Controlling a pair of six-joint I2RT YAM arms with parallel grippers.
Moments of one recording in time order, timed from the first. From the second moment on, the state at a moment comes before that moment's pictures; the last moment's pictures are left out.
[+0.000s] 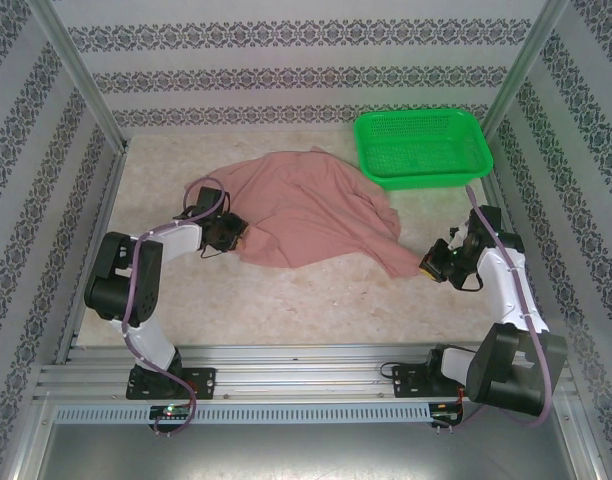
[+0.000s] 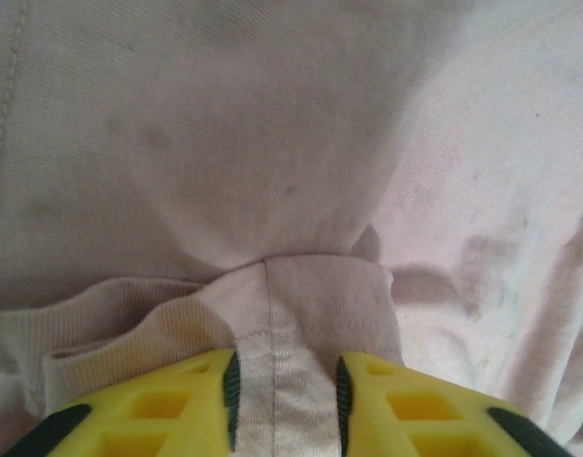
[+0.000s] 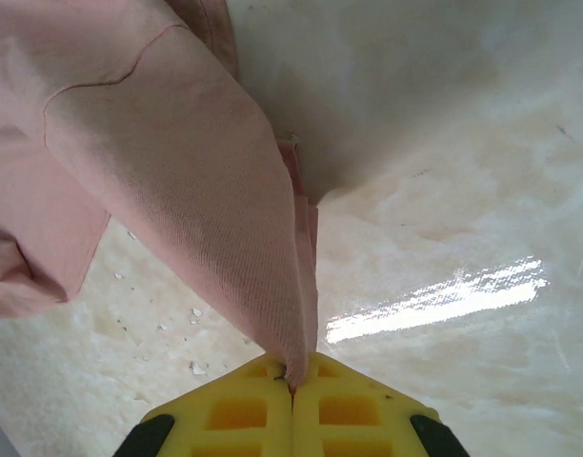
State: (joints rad) left arm -0.19 1.75 0.95 -0.17 0.21 -1.23; right arm -0.26 1.20 0.85 -0.99 -0.48 0.41
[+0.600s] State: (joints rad) left arm -0.20 1.75 0.97 -0.20 0.20 -1.21; right arm -0.27 1.20 0.85 -0.99 -0.47 0.41
